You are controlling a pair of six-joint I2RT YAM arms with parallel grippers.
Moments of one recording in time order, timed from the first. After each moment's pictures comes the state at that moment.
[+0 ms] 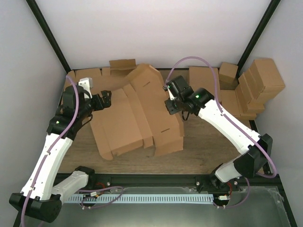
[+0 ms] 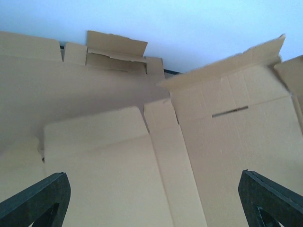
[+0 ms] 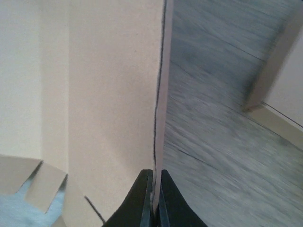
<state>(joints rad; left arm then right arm) -0.26 0.96 1.13 -0.64 0.01 -0.39 0.69 1.47 1.51 -0.95 0.14 0.14</state>
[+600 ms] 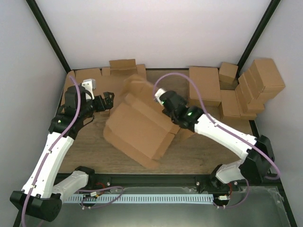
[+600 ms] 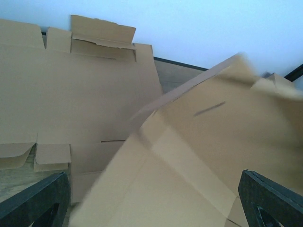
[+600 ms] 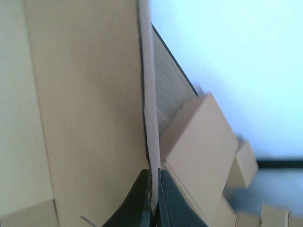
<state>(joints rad) -0.26 0.97 1.11 -0.64 0.08 -0.39 0.79 1.38 1.22 -0.58 0.62 -0.37</state>
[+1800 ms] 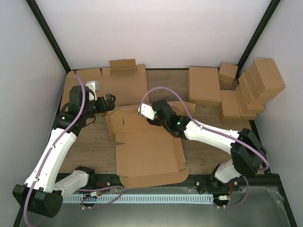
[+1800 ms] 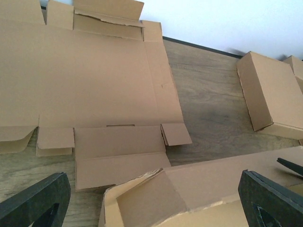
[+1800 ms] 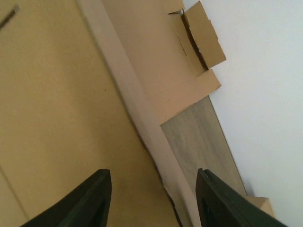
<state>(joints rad) -0.25 1.02 1.08 -0.65 0.09 -0.39 0.91 1.49 1.01 -0.05 0.34 -0.69</state>
